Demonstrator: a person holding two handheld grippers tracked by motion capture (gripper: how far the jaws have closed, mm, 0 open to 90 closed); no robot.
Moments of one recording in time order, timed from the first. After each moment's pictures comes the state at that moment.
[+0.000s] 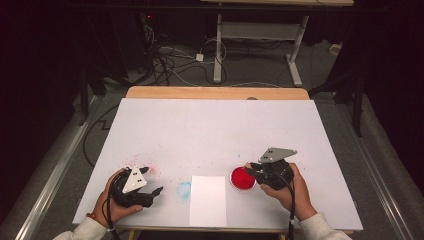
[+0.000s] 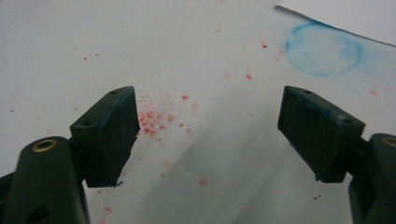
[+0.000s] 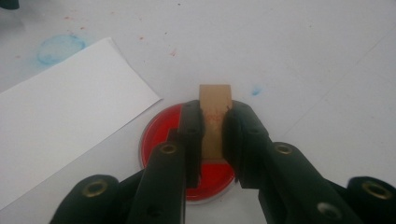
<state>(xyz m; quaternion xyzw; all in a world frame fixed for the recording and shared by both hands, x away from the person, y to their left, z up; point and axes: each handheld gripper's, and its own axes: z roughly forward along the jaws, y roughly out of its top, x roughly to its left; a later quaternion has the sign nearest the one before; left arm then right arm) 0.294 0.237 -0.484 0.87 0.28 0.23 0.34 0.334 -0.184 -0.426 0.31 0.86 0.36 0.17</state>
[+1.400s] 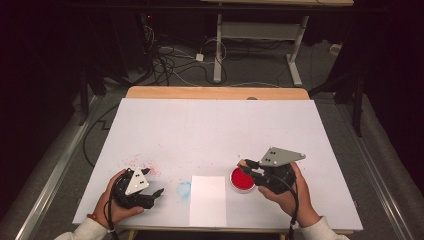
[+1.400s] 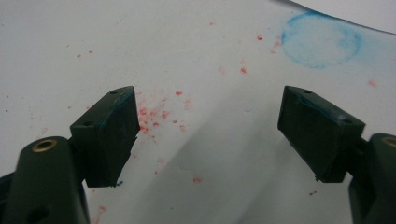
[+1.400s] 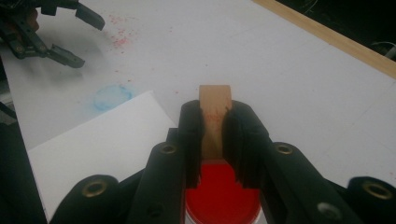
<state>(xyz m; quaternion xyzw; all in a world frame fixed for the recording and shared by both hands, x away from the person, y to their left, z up) 0.292 0.233 -0.486 0.87 0.28 0.23 0.32 0.307 -0.169 -0.390 0.26 0.85 0.42 0.19</state>
